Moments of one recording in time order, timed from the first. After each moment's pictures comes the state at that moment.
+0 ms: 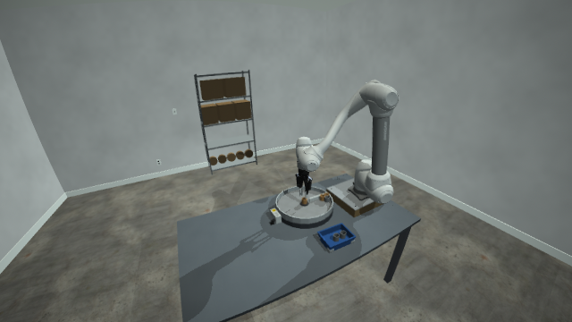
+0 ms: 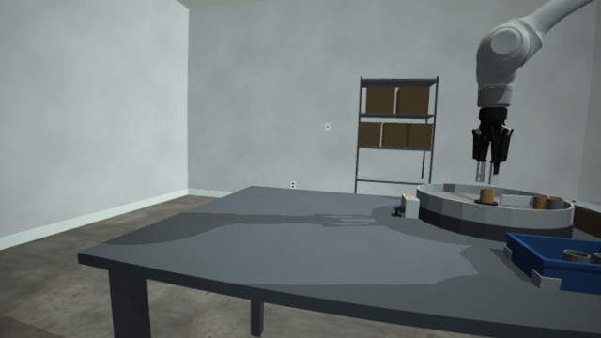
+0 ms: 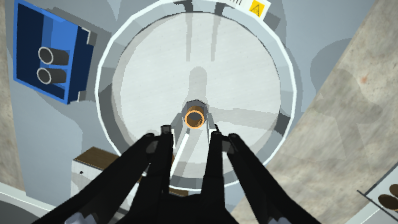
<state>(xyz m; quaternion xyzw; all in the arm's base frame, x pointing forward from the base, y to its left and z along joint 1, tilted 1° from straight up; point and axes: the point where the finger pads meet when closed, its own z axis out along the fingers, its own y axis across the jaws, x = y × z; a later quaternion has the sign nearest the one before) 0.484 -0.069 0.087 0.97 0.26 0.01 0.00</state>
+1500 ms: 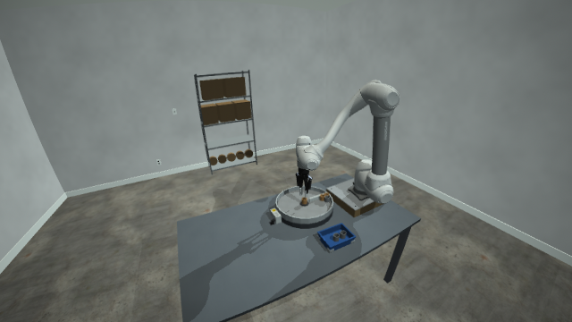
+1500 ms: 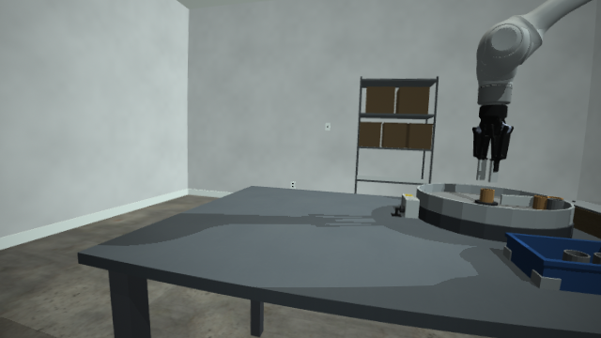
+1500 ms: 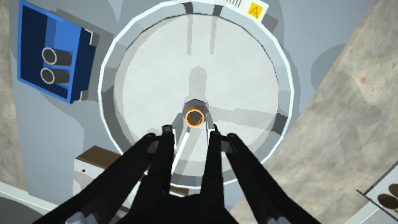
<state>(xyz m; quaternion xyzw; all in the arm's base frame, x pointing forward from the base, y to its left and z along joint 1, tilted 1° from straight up) 0.484 -0.068 0.094 0.97 0.26 0.01 0.00</state>
